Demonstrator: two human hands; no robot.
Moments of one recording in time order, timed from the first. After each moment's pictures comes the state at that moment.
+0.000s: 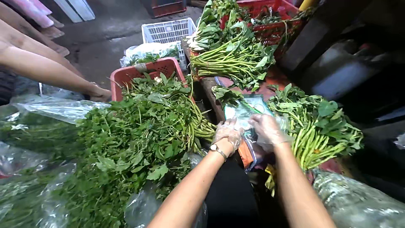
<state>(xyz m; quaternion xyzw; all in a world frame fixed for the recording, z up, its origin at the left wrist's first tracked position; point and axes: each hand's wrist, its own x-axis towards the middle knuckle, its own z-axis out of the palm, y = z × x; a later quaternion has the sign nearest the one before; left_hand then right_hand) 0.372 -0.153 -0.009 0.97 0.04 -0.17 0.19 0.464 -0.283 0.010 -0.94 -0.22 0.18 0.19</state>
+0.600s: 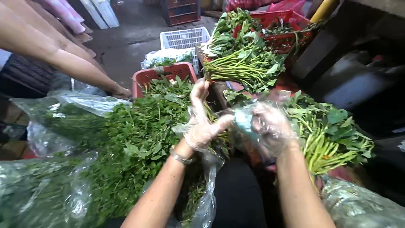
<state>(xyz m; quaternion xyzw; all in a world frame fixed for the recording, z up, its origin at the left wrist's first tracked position) 0.273 -0.071 0.081 0.78 0.03 0.33 0.53 0.396 -0.254 0.077 -0.66 -0.16 0.27 0.69</state>
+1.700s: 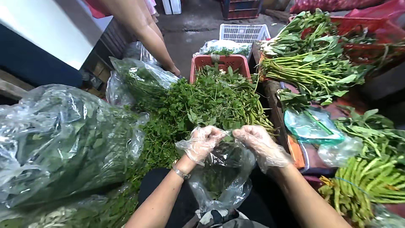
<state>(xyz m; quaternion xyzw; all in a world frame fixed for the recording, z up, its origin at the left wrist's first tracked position) 0.081 -0.039 0.054 0.81 0.28 0.25 0.46 0.253 -0.160 0.068 -0.67 -0.39 0.39 0.49</state>
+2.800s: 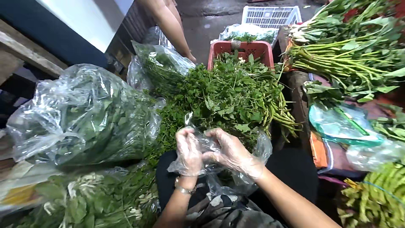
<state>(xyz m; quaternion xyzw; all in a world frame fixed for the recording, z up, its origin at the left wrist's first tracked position) 0.018 -0.079 0.018 0.62 0.42 0.52 0.41 0.151 -0.130 0.048 -0.61 -0.62 0.33 0.37</state>
